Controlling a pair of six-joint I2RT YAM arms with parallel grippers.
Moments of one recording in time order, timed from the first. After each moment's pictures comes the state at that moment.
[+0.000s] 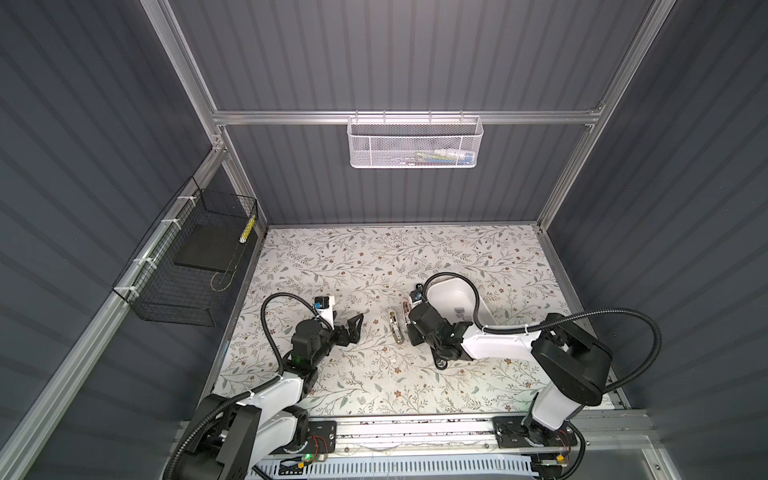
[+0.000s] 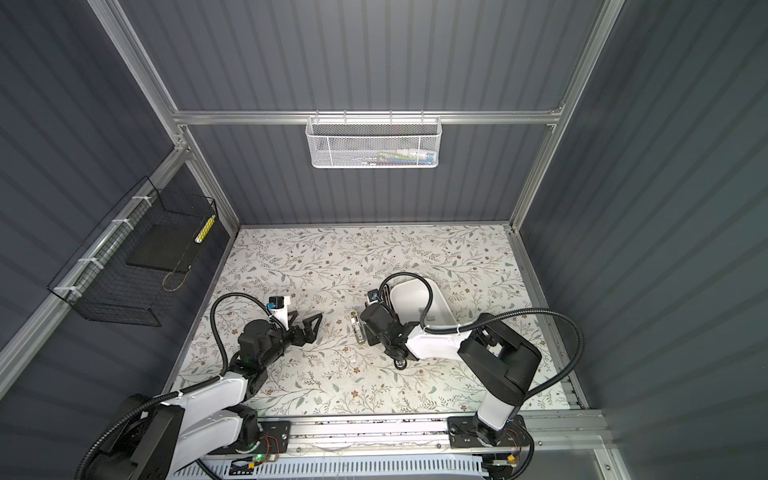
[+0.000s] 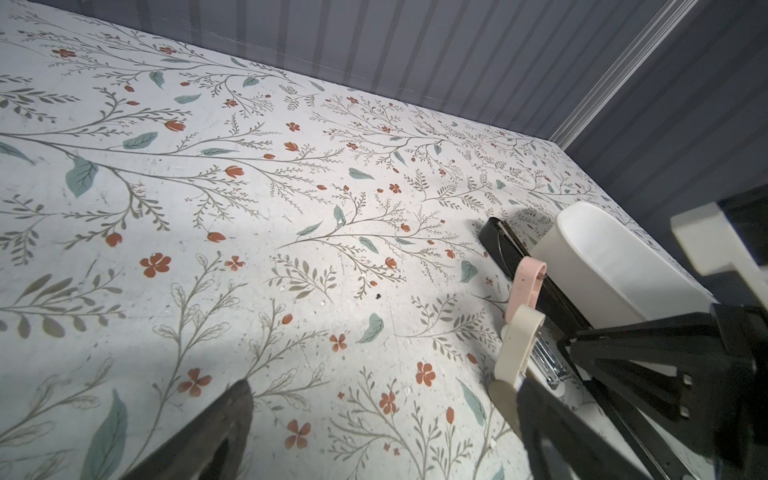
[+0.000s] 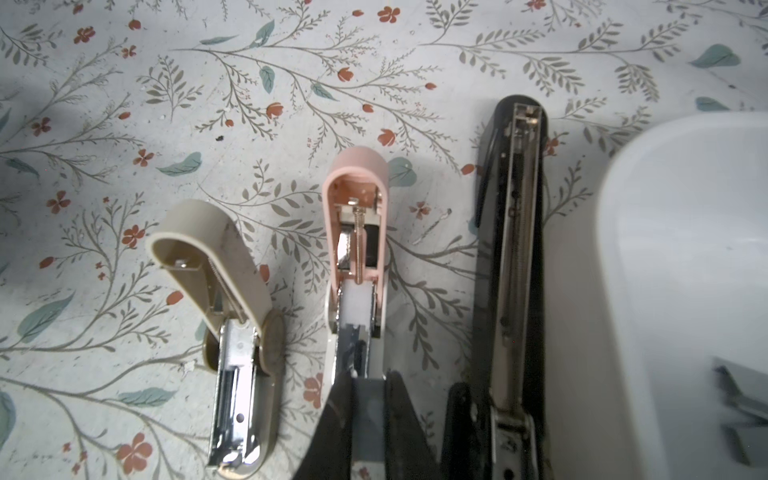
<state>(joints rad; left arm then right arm) -0.32 1.12 0.14 0.65 0.19 -0.31 0.93 1.68 0.79 0.09 0.35 0.41</state>
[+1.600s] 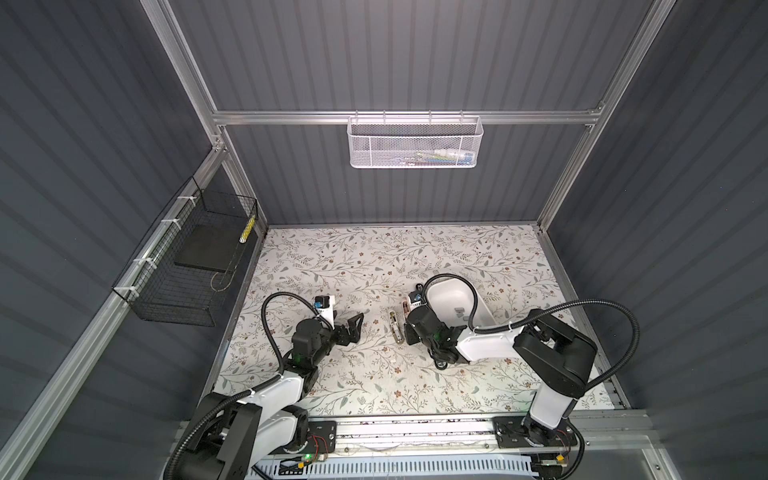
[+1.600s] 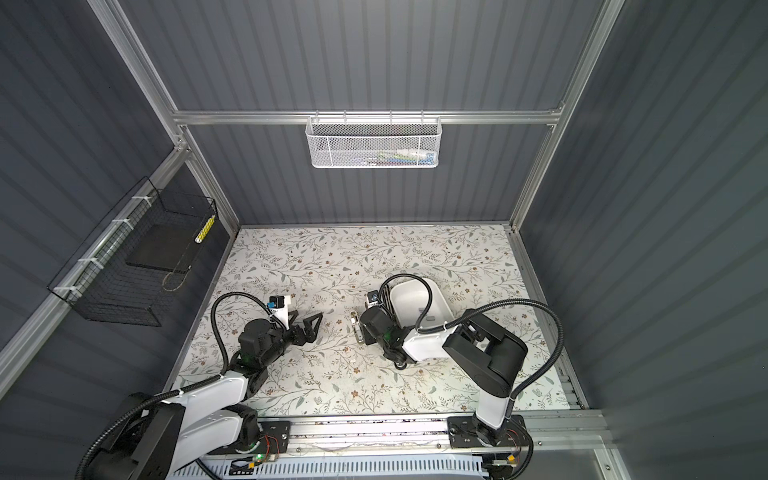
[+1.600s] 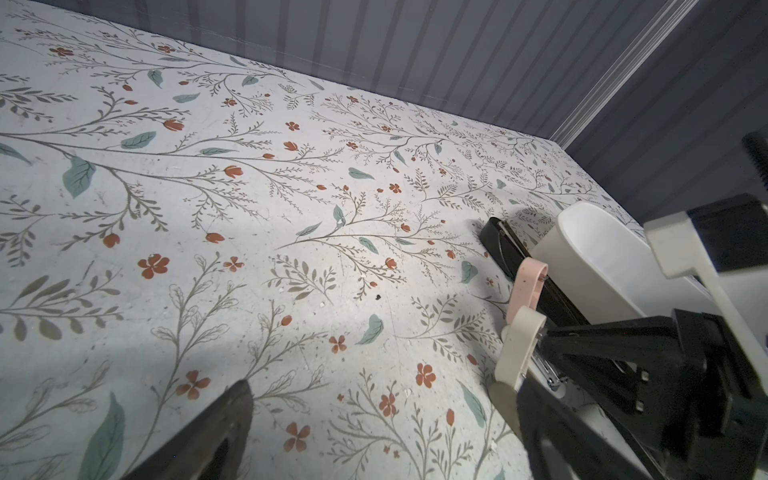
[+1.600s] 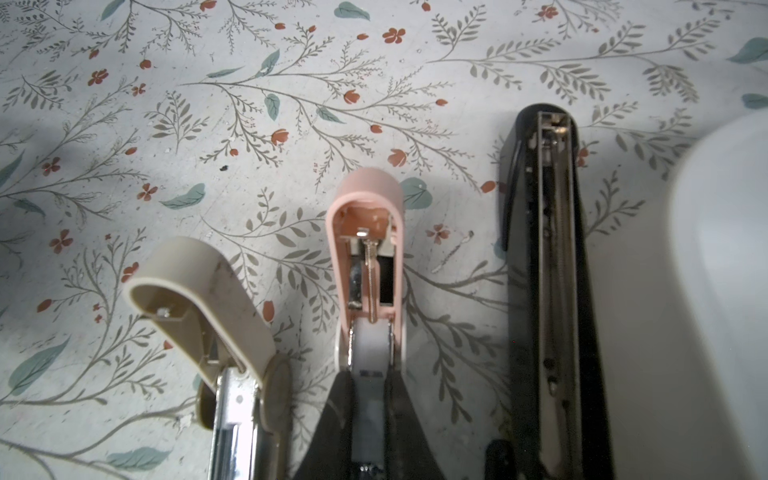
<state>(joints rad) -0.32 1.12 0.15 0.65 0.20 -0.31 0.93 1.77 0.77 0.27 0.36 0.43</state>
